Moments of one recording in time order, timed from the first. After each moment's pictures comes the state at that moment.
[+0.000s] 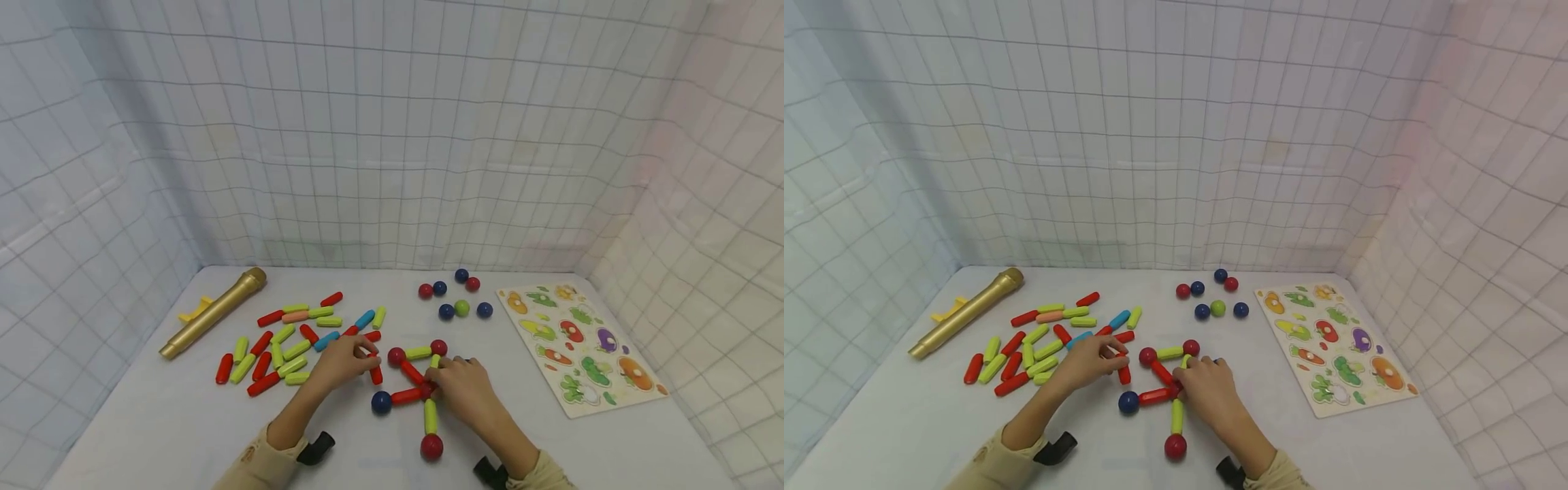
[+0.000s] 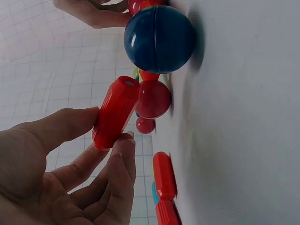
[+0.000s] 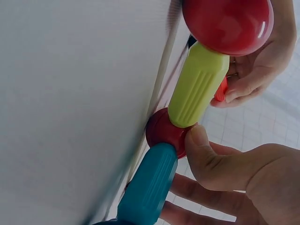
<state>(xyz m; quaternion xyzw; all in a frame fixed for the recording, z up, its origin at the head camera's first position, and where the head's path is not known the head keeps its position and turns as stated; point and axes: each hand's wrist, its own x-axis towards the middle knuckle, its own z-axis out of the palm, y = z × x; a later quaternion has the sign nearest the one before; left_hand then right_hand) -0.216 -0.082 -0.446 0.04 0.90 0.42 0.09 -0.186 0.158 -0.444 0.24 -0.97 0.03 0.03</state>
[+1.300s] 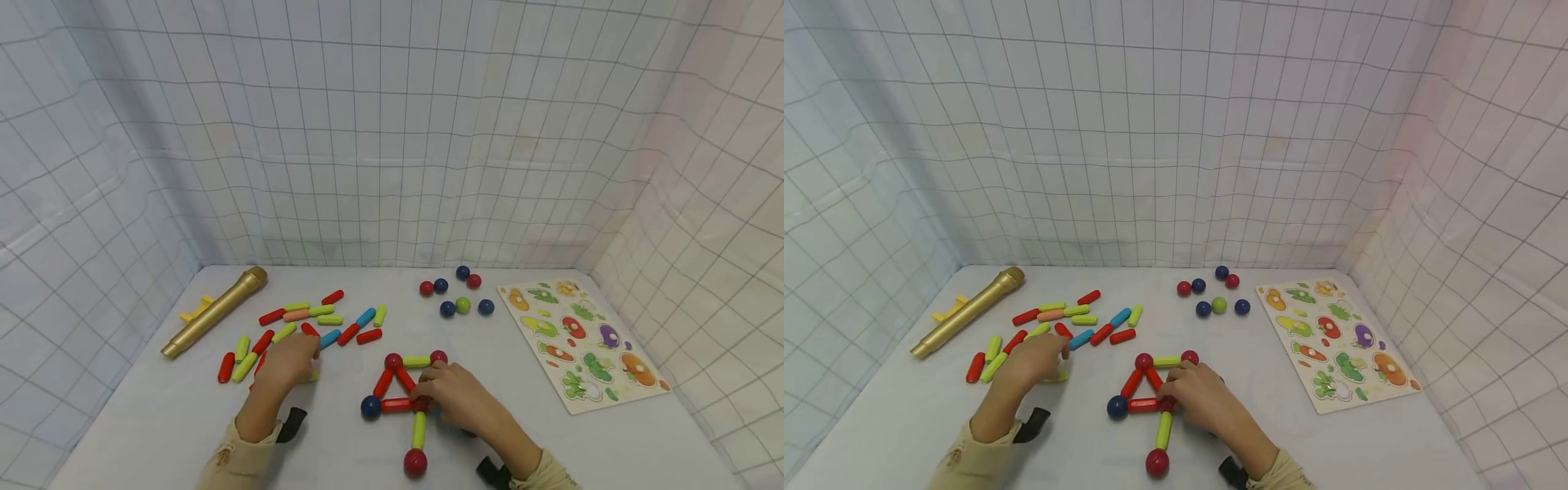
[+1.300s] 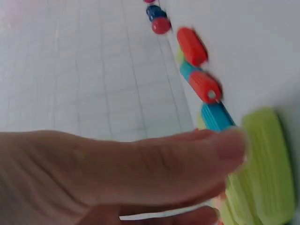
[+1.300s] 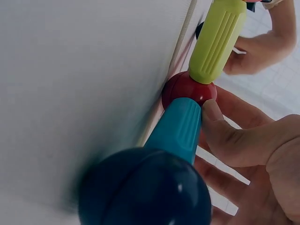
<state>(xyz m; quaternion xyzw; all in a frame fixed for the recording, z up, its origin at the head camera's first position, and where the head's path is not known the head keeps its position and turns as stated) -0.210 -0.138 -0.416 0.07 0.99 0.07 0.12 -0.181 0.155 -0.440 0.35 -0.93 0.06 -0.06</state>
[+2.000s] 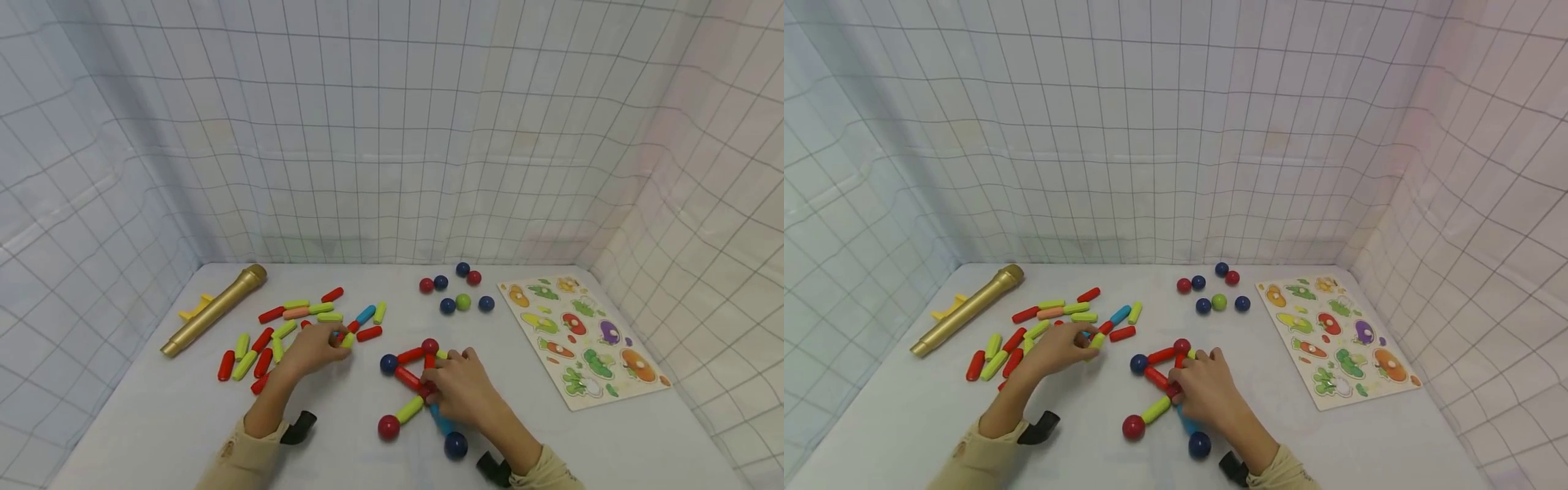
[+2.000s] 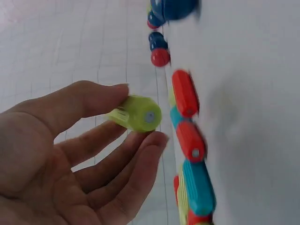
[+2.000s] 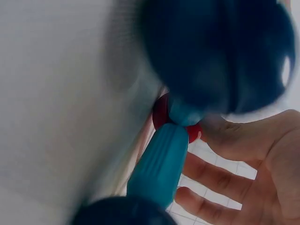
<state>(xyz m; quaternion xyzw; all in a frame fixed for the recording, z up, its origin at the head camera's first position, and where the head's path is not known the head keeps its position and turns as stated) -0.227 -0.125 -0.432 0.07 0.95 0.31 0.09 -0.186 0.157 -0.441 0.28 -0.96 0.03 -0.02</state>
